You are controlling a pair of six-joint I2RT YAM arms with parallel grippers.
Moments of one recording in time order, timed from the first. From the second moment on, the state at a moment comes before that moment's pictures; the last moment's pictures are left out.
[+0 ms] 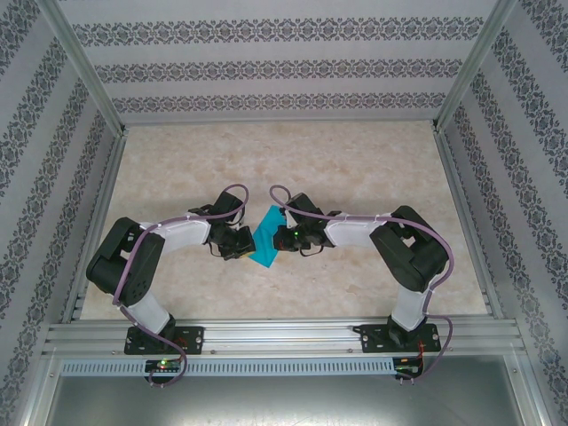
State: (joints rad) left arm -0.46 1.66 0.82 -0.40 0.39 -0.81; right arm 0.71 1.82 0.94 -0.11 -0.38 0.68
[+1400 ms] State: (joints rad) left arm -0.46 1.66 0.83 -0.41 0.39 -0.81; right arm 0.72 1.84 0.97 -0.17 -0.33 0.65
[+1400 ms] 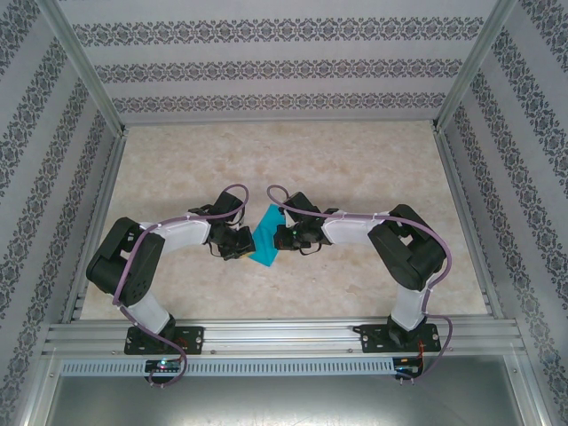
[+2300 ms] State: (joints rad) left arm -0.46 1.66 0.83 -0.41 0.39 -0.81; right arm 0.72 1.84 0.97 -0.16 -0.33 0.65
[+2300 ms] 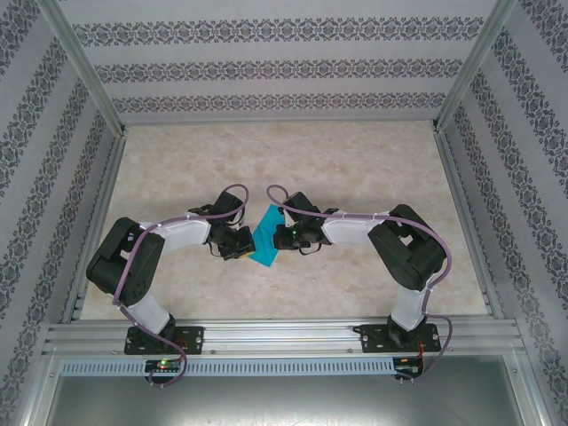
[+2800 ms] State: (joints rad) left arm -0.46 1.66 0.83 -0.41 0.39 -0.81; right arm 0.72 1.84 0.98 -0.17 -0.33 0.65
